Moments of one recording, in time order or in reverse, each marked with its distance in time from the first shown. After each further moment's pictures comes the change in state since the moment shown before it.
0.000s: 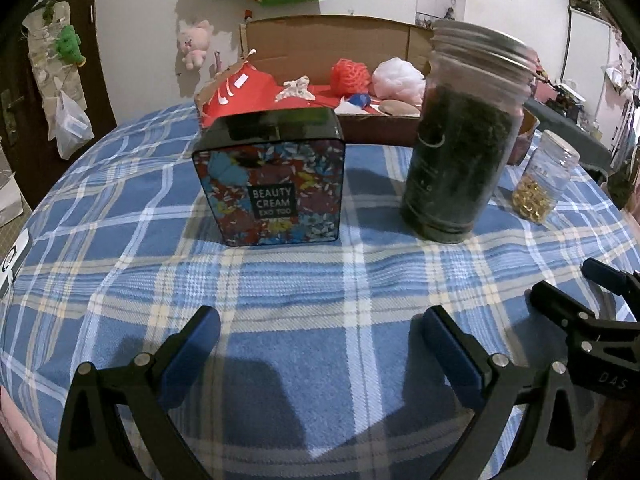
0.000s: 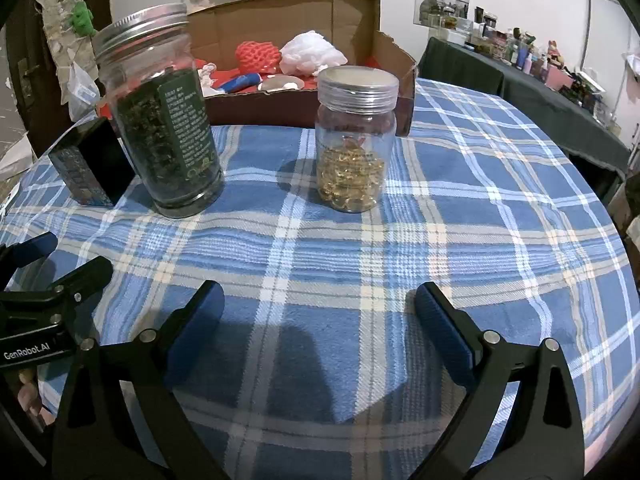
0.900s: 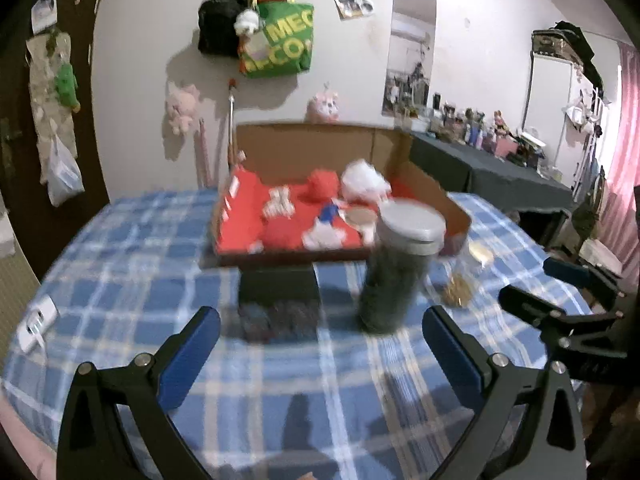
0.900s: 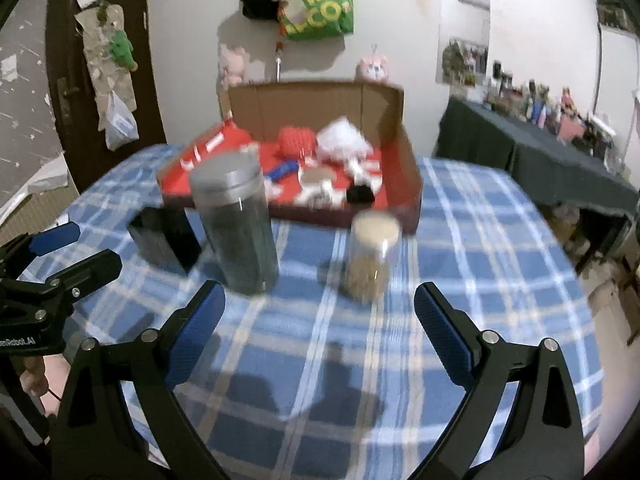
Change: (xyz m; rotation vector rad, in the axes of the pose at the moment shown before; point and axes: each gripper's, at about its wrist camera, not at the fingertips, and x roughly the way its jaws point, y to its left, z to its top) left arm -0.090 0.015 0.050 0.008 -0.207 -0.122; right arm -0.076 0.009 0.042 -0.055 -0.152 0.083
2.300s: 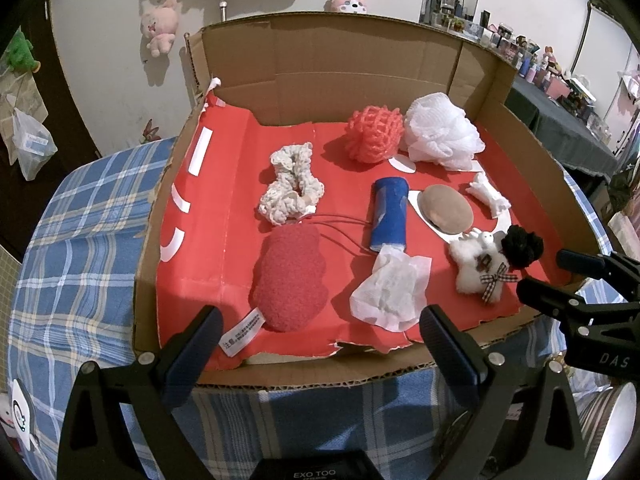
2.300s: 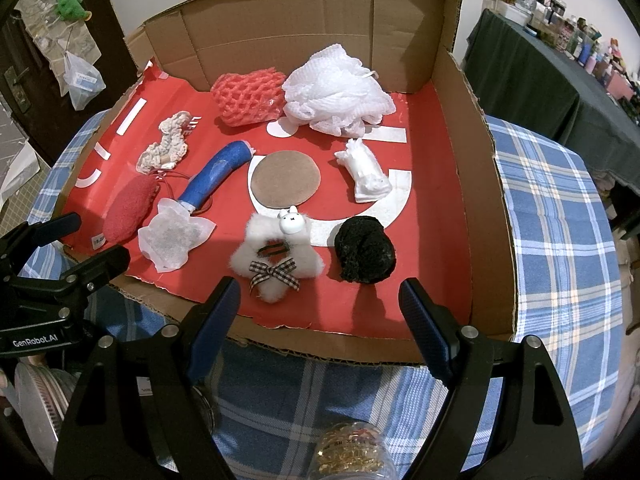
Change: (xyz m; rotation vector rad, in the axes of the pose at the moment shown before) left arm 0.199 0.040 0.098 -0.005 0.381 0.059; right arm 0.189 -0.040 0.121 0.031 0.391 0.053
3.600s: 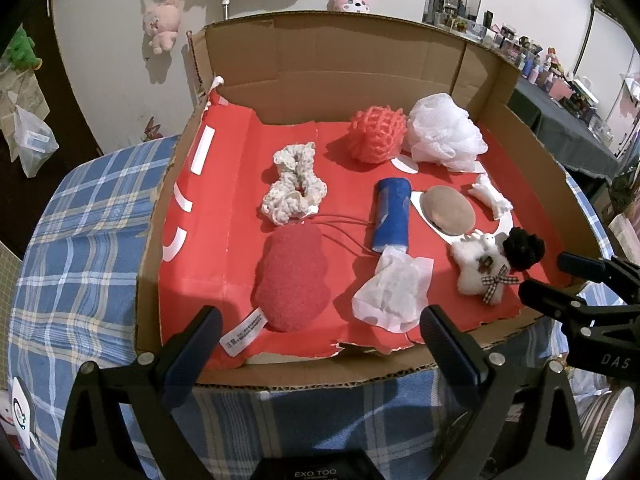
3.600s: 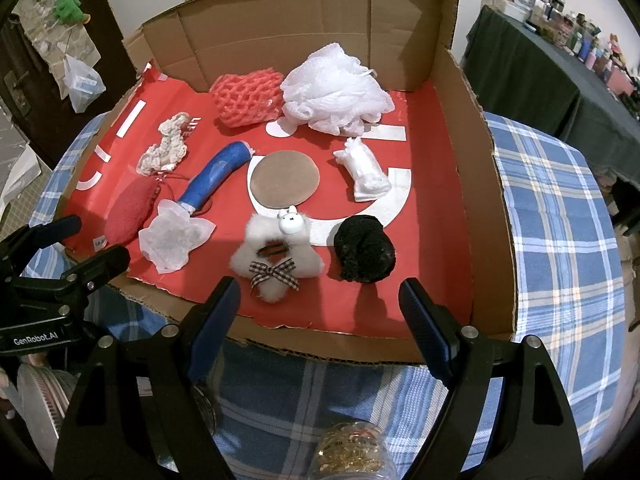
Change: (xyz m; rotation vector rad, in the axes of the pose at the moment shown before) left arm -0.001 0.000 0.001 -0.006 0.004 0.005; right arm 0.000 -0.001 0.000 0.006 0.002 0.007
